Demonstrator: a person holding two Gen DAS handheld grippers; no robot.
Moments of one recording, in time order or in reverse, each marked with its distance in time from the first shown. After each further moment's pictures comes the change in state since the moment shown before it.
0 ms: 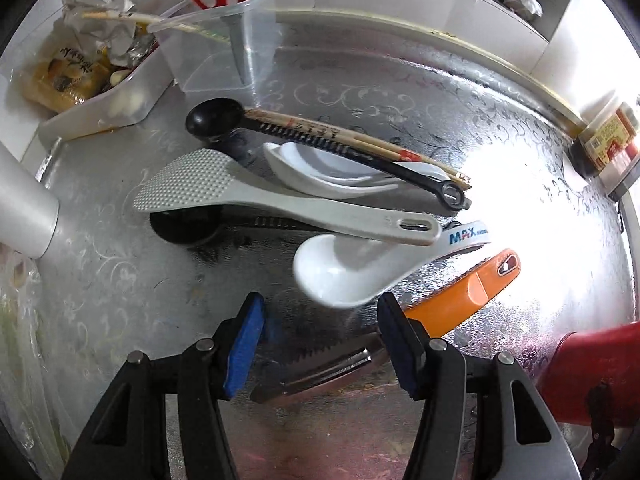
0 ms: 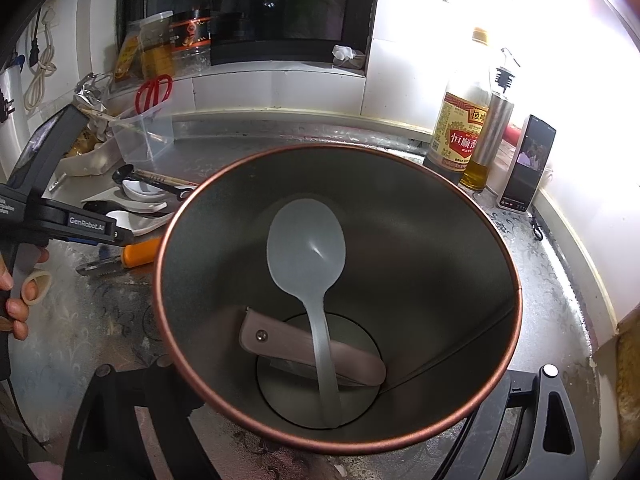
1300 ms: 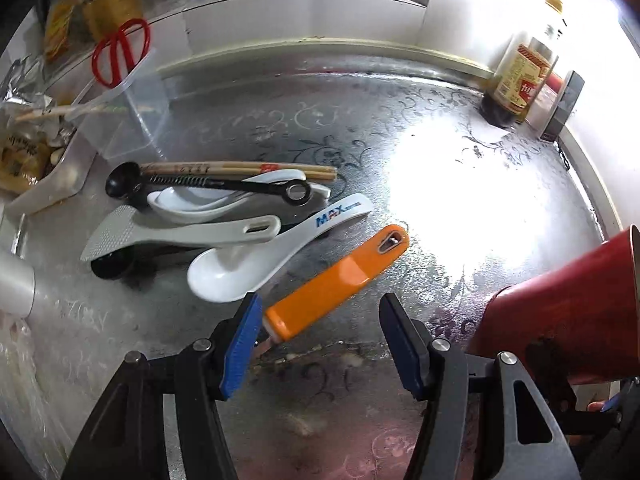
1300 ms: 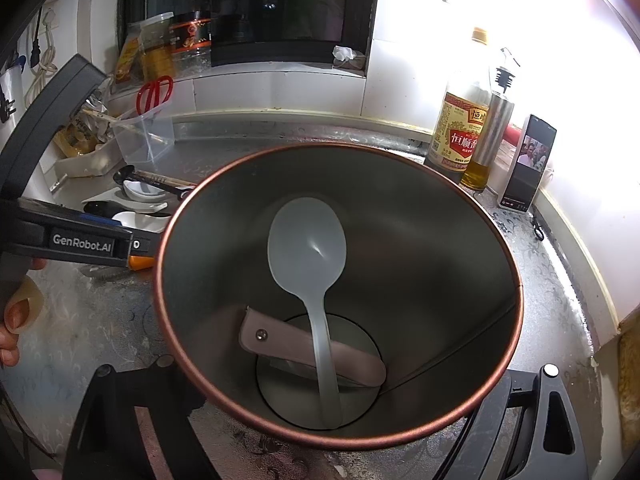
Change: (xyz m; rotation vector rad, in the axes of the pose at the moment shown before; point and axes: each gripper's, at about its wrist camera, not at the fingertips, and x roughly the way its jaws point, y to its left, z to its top) left arm -0.030 -0.081 -0.015 0.241 -0.045 -0.110; right arm -0.001 0.002 -0.001 0.005 -0.004 0.000
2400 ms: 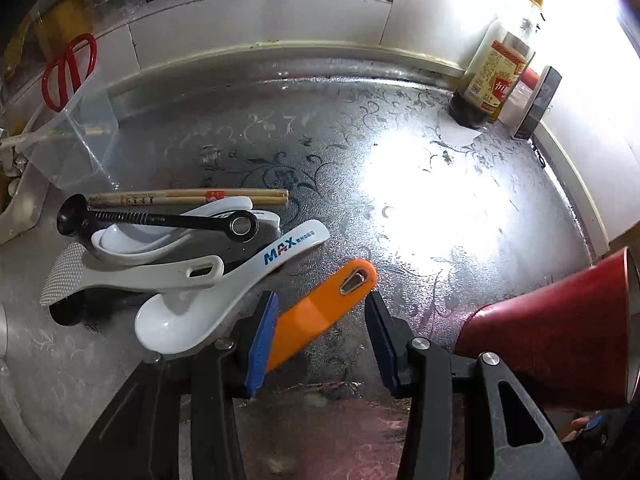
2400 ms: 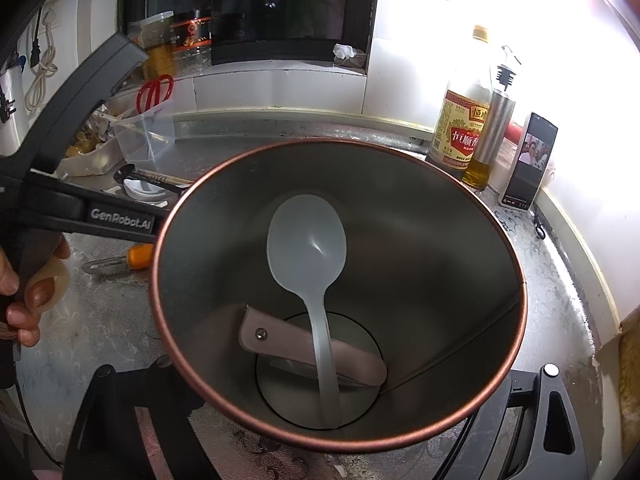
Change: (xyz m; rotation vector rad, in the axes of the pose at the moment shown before) left arm 0.016 -0.008 0.020 0.040 0.010 -0.110; right arm 0.003 -0.002 -0.001 -0.004 0.003 0.007
